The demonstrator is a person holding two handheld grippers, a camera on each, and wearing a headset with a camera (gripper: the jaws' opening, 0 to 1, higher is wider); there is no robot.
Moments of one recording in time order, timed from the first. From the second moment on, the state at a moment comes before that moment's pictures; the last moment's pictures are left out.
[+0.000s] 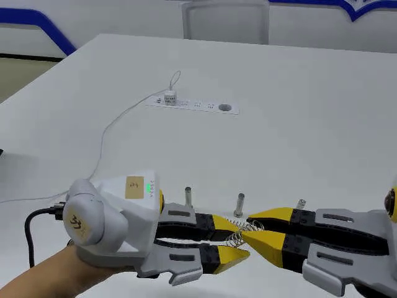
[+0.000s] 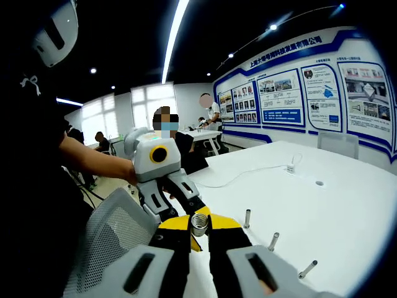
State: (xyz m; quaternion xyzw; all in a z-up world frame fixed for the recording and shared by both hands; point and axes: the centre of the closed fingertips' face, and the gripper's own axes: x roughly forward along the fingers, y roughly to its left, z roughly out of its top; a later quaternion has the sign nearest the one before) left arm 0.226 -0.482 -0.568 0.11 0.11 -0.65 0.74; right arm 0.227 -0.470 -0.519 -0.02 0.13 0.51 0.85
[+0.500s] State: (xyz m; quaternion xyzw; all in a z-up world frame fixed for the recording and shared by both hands) left arm 0.242 -0.477 -0.558 0.08 0.10 -0.63 0.77; right arm 0.246 -0.486 -0.501 -0.01 0.11 0.47 0.87
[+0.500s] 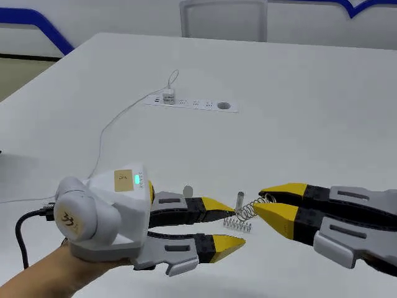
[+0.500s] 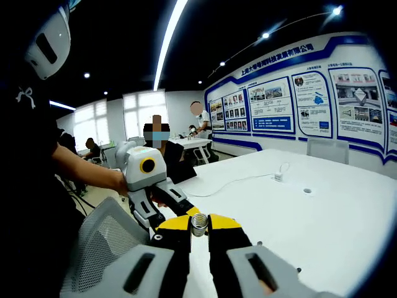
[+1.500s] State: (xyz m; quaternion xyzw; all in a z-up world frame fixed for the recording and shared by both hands) left arm 0.280 -0.412 -0.581 0.02 0.12 -0.51 0.85; right arm 0.314 -0.575 -0.535 -0.08 0.17 0.37 0.91
